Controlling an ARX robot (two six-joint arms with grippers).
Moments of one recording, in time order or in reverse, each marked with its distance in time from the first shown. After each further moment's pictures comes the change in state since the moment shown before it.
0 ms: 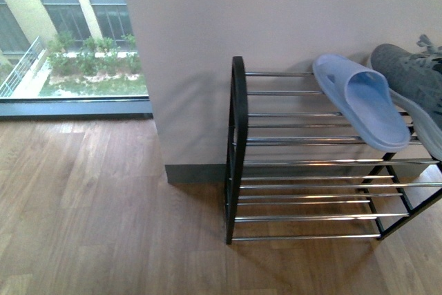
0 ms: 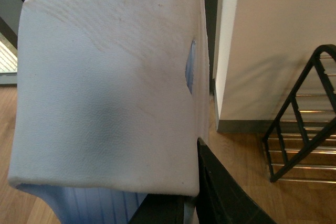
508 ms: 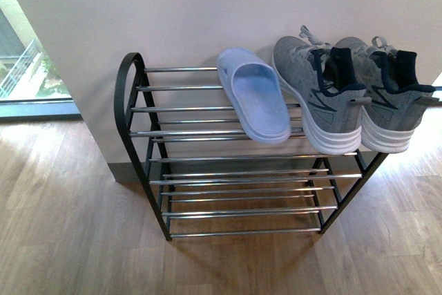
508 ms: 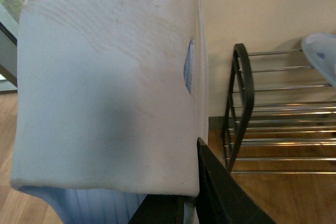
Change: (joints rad) left arm 0.000 0.000 0.000 0.000 0.011 0.001; right arm 0.002 -0.001 0.000 -0.003 0.011 0.000
